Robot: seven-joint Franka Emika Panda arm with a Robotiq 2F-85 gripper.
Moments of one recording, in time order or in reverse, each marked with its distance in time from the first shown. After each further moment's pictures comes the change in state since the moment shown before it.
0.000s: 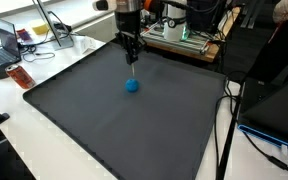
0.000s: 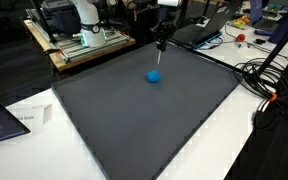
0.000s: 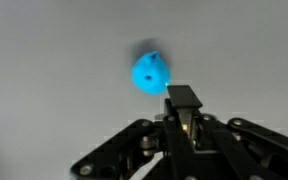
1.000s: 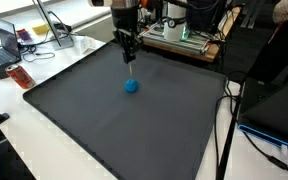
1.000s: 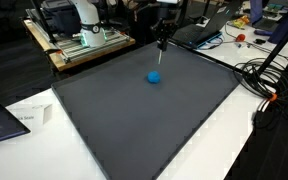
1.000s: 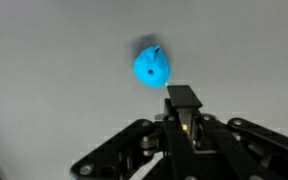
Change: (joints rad) arm -0.002 -0.002 -0.010 0.020 -0.010 -0.005 0.055
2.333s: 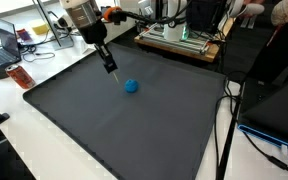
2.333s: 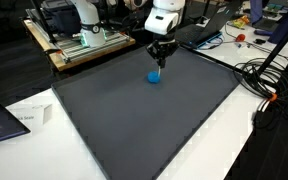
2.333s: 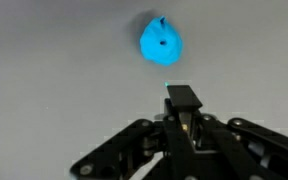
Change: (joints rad) arm -0.127 0.239 -0.039 0.277 0.225 -0.139 -0.060
